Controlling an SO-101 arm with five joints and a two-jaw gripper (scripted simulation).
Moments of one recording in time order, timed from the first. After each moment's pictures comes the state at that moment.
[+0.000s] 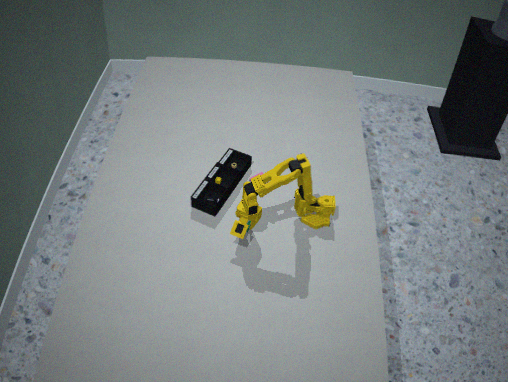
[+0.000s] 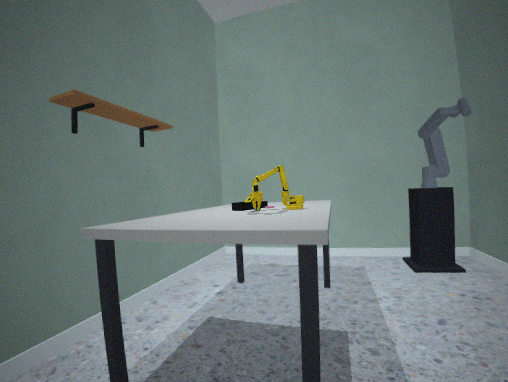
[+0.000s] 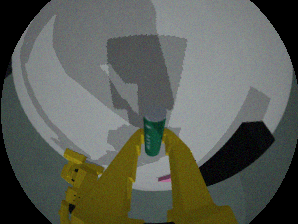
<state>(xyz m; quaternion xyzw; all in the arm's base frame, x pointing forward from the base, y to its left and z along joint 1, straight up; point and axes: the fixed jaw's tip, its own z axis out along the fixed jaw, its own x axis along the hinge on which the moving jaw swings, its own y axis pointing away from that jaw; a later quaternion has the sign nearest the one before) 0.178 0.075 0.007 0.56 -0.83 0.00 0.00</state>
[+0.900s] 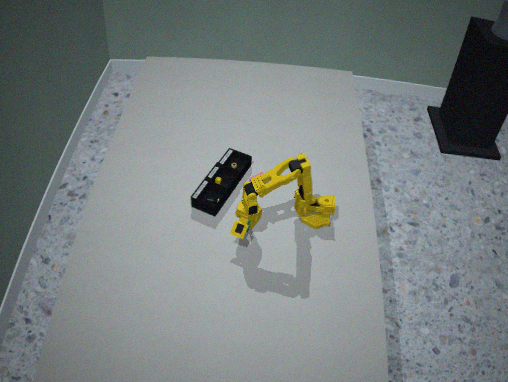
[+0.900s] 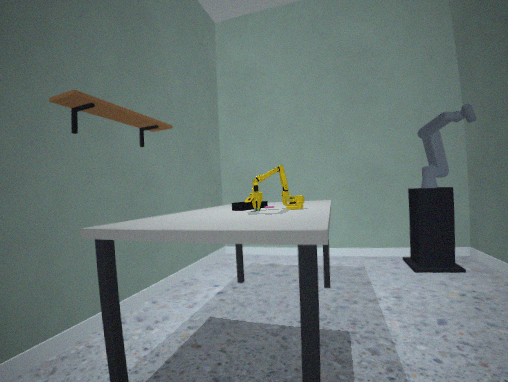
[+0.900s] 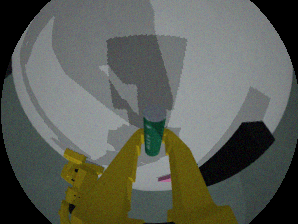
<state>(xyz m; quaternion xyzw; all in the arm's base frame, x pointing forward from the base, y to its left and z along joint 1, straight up) 0.178 0.075 0.007 0.56 -0.83 0.00 0.00</state>
